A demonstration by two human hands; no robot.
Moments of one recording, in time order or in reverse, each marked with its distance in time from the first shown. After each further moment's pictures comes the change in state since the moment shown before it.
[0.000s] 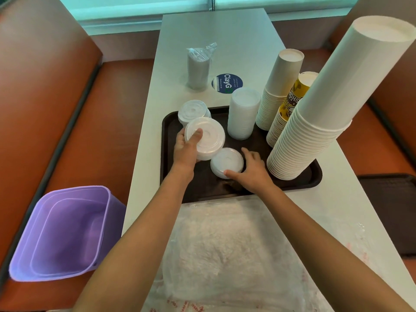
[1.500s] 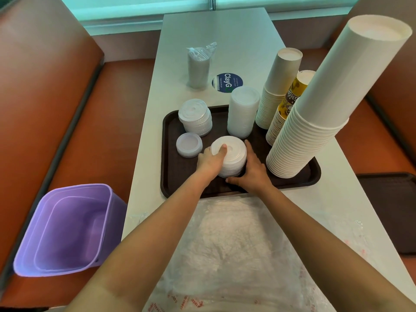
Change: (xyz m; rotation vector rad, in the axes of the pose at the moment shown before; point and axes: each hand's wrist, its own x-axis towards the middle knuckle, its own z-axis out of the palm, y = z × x) left_hand -0.005 -0.038 0.030 0.709 -0.146 -0.109; right_hand 0.005 0.021 0.014 0.066 0.067 -0.175
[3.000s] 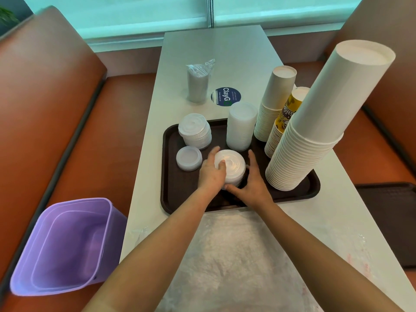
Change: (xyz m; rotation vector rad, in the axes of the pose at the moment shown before) left_hand 0.004 -0.005 0.006 0.054 0.097 0.252; right_hand -0.003 0.004 0.005 0.201 0.082 -0.101
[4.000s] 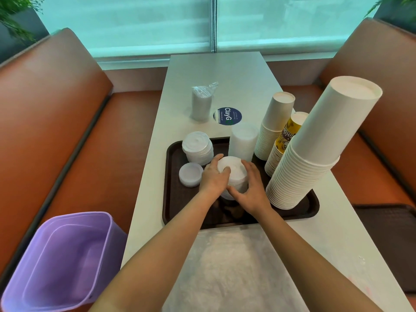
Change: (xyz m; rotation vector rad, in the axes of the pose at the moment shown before) left_hand 0.023 0.022 -0.010 -0.048 -0.027 0.018; right_hand 0.019 -0.025 -0.009 -0.045 0.105 -0.044
